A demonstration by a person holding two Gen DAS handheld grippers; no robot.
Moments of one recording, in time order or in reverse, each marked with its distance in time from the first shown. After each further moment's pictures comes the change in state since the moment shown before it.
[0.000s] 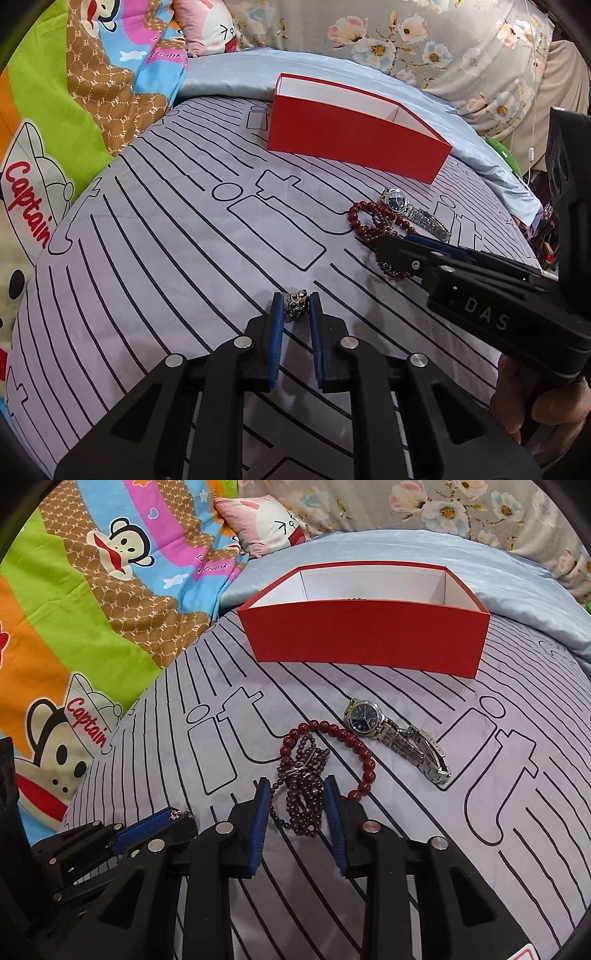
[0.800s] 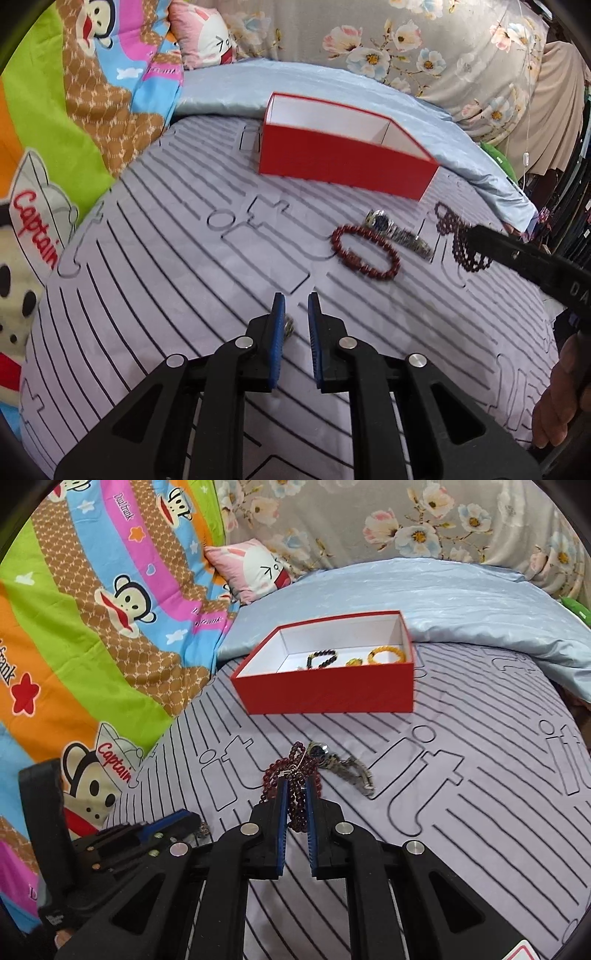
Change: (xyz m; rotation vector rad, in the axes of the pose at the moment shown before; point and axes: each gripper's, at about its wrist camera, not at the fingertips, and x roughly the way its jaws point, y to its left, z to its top) left arm -0.020 -0.012 0.018 0.021 -0.041 -0.004; right arm -0.079 -0.032 0.007 0.077 -0.138 0.018
